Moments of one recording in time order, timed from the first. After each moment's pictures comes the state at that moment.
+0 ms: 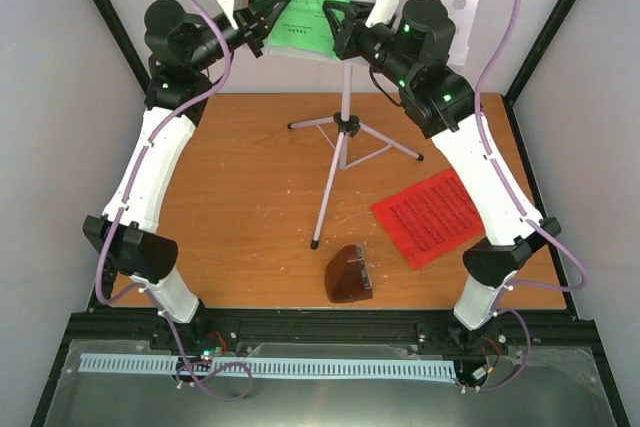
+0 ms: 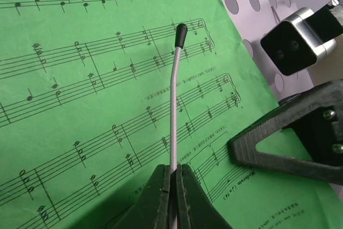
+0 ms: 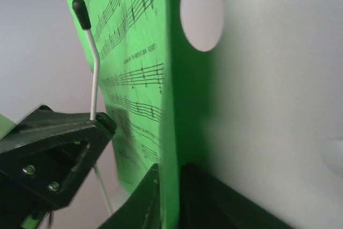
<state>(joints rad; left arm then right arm) -0.27 1.68 1.99 0.10 0.76 -0.06 0.61 1.75 2.25 -0.39 -0.13 0.34</state>
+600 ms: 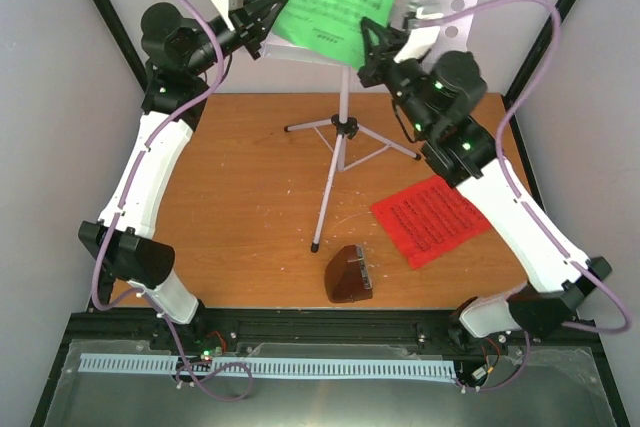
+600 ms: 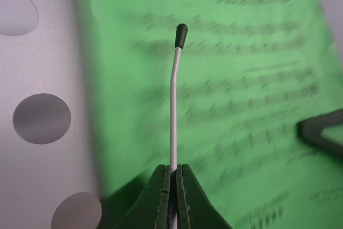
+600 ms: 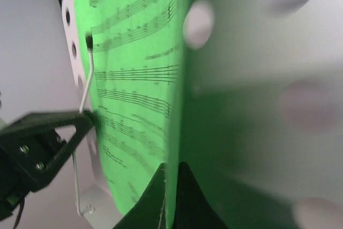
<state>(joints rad) -0.28 1.65 1.95 0.11 0.73 -0.12 0.66 1.45 1.75 -0.06 0.09 0.23</state>
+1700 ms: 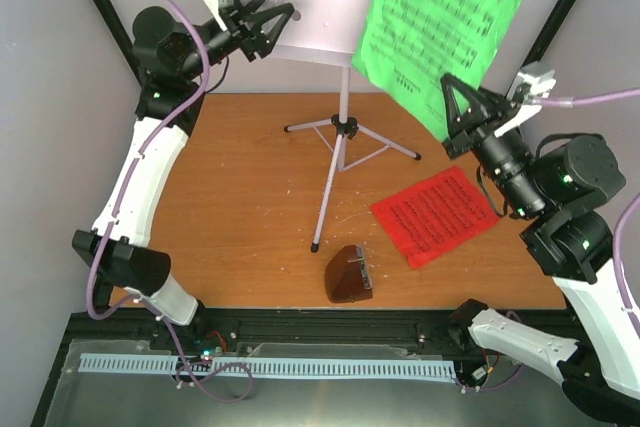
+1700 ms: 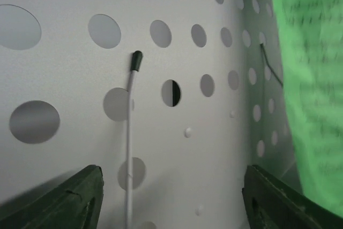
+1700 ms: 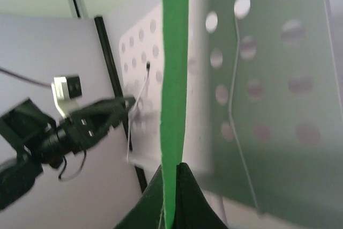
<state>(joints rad) -0.28 1.62 1.93 0.12 0.73 -0.26 0.66 0.93 1.53 -0.26 0.08 0.20</state>
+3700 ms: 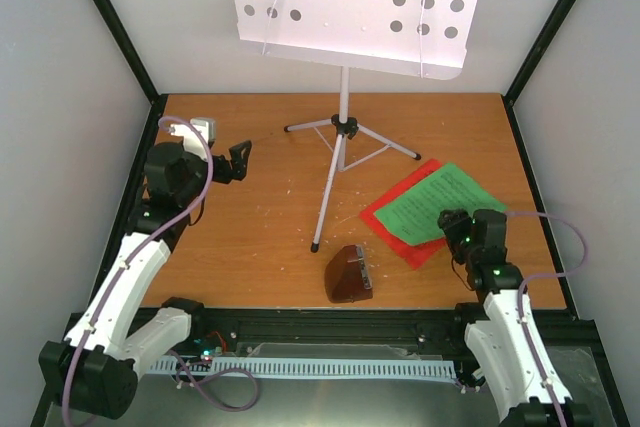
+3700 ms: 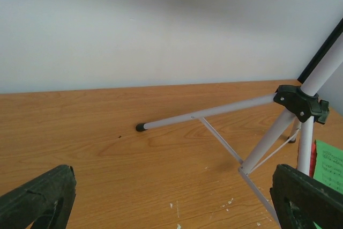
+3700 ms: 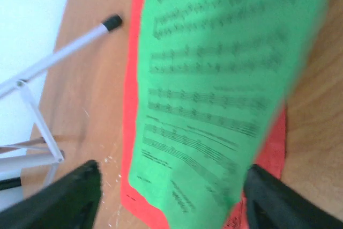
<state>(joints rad) -0.18 0.93 0.83 -0.14 0.20 -0.16 -0.01 0.61 0.31 -0.38 -0.12 1.08</state>
